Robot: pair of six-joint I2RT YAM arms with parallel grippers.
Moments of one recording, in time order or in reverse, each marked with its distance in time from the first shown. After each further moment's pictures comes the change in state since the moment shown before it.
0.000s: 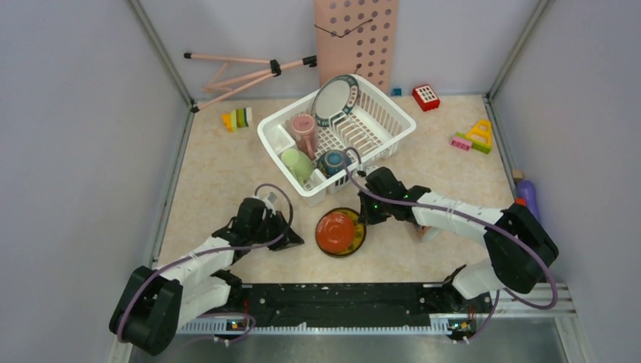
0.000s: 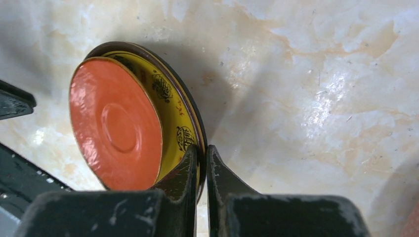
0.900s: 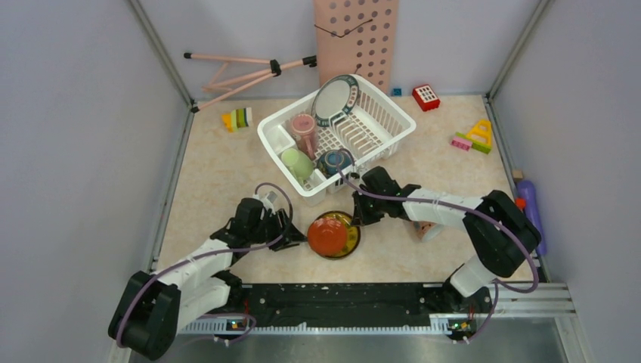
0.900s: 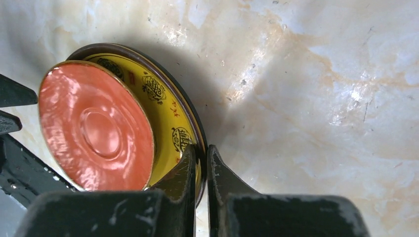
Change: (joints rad) left arm 0.013 -0.023 -0.007 0.019 0.035 0.022; right arm -0.031 0.130 0.012 0.103 -0.133 -0.022
